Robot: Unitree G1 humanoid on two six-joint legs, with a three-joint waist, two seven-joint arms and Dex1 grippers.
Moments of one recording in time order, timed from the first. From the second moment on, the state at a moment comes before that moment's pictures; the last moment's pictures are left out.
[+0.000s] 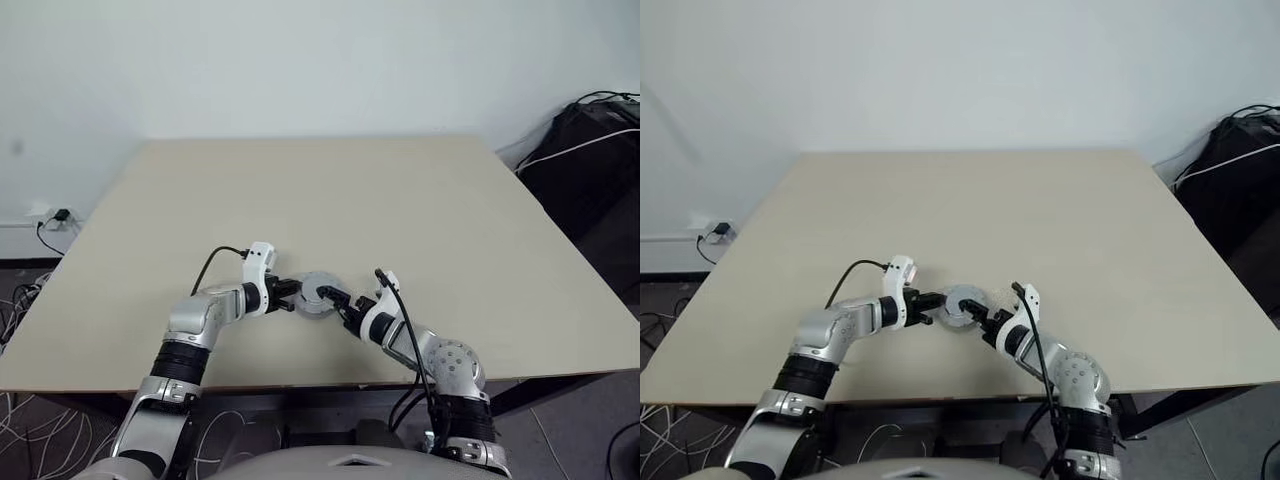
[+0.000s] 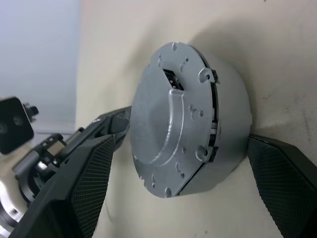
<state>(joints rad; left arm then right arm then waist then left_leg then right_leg) -0.35 0.19 -0.08 0.25 -0.35 0.82 -0.59 -0.09 0.07 -0.20 0.05 0.99 0.99 -0.02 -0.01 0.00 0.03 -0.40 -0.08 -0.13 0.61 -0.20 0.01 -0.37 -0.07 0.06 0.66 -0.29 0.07</state>
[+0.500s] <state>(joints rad) -0.33 0.20 -0.06 0.22 -0.35 0.82 -0.57 -0.09 0.07 -0.21 0.11 1.17 0.99 0.00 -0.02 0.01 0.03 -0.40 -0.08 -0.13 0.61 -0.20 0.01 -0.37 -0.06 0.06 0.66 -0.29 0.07</state>
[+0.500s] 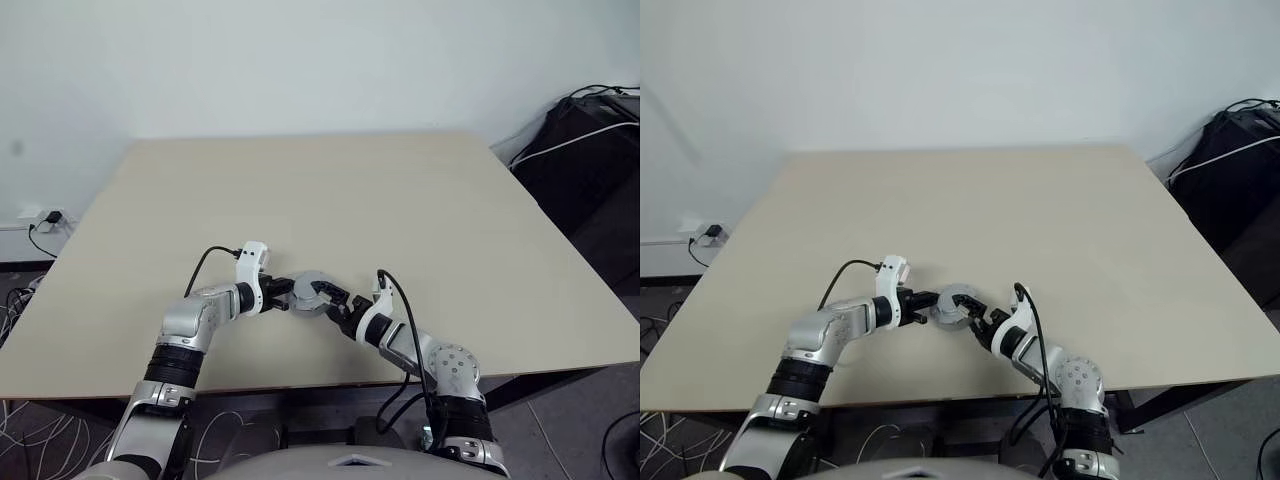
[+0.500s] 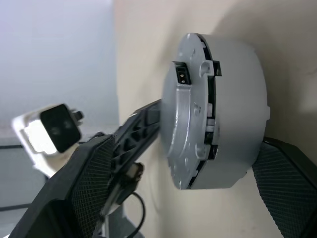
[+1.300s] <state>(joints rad) -0.33 0.20 -0.06 0.22 -0.33 0.83 -0.57 -0.09 0.07 -0.20 0.11 1.13 0.93 -0.03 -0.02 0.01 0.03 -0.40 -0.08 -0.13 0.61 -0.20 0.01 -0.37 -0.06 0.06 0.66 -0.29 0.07</state>
